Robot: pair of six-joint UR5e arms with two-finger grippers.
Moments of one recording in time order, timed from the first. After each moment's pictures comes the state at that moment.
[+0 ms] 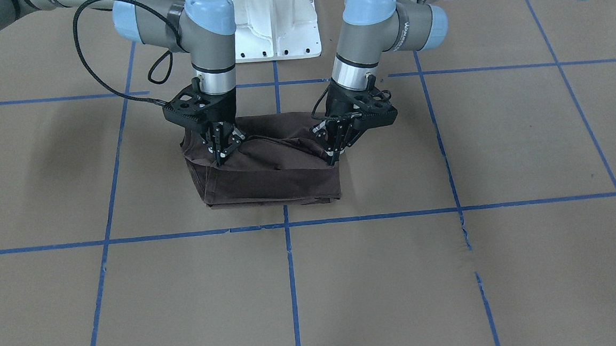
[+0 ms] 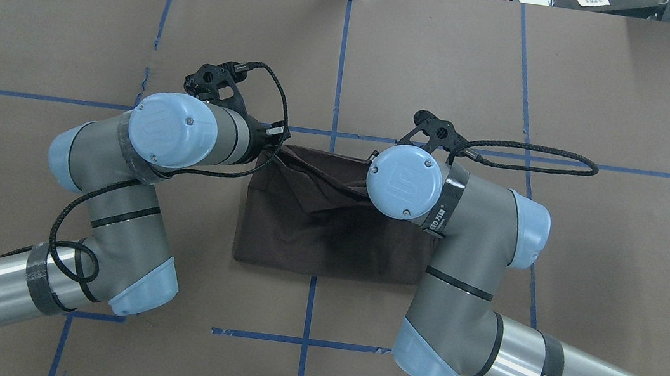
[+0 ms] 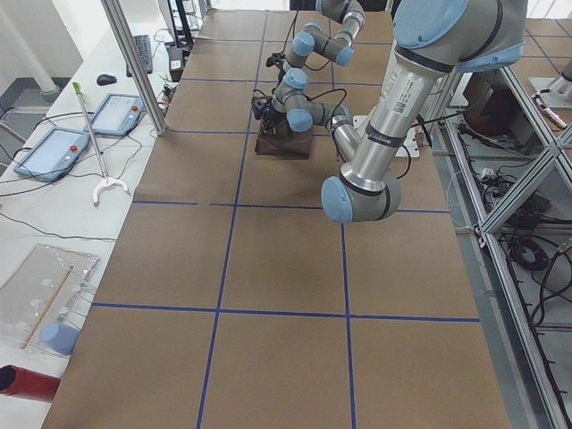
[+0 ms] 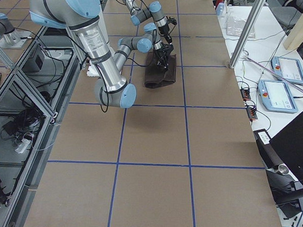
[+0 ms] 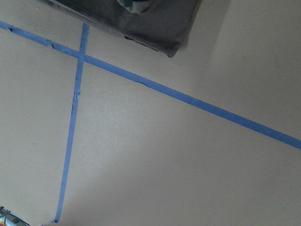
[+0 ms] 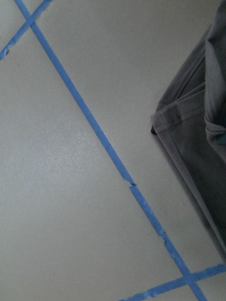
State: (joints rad) left arm -0.53 -2.16 -1.66 -1.95 -1.58 -1.60; right arm 0.46 -0.94 1.72 -1.65 1.46 1.82
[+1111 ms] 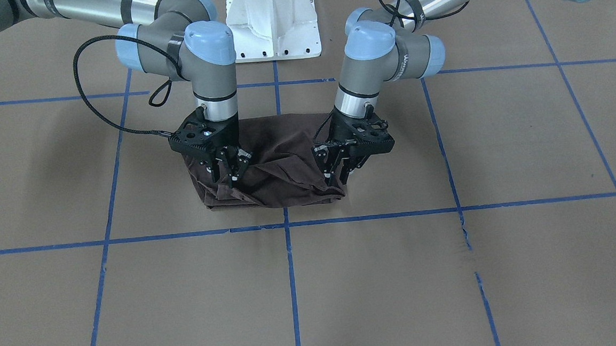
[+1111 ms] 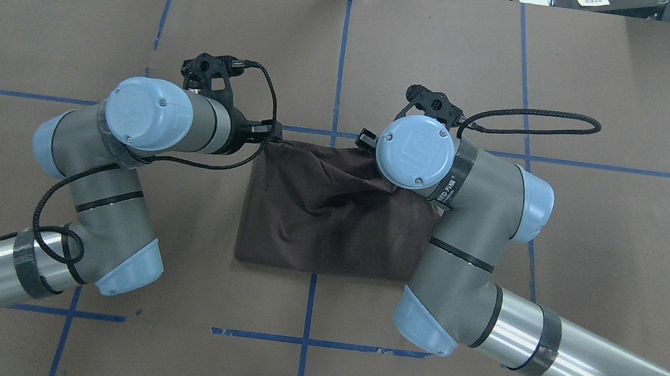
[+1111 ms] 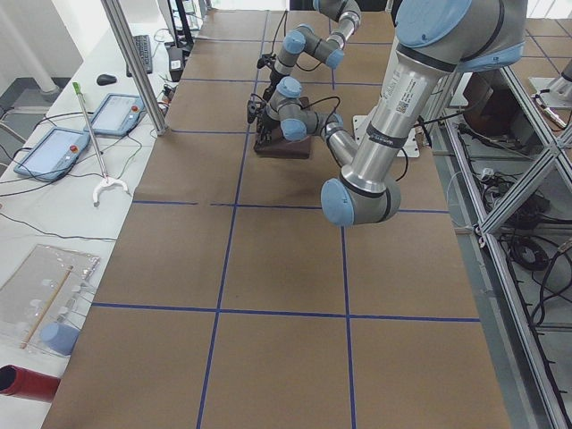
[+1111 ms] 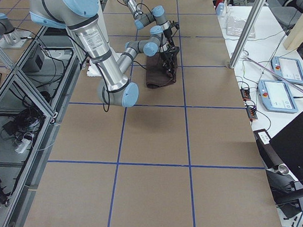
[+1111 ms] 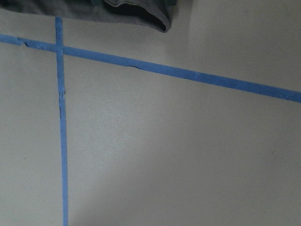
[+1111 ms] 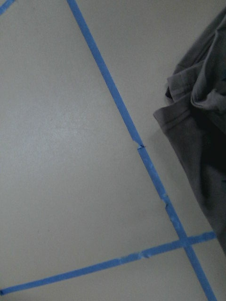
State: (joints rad) left arm -0.58 -2.11 -1.66 -2.03 -1.67 -1.35; right arm 0.51 -0.91 1.69 -1.56 1.53 1.66
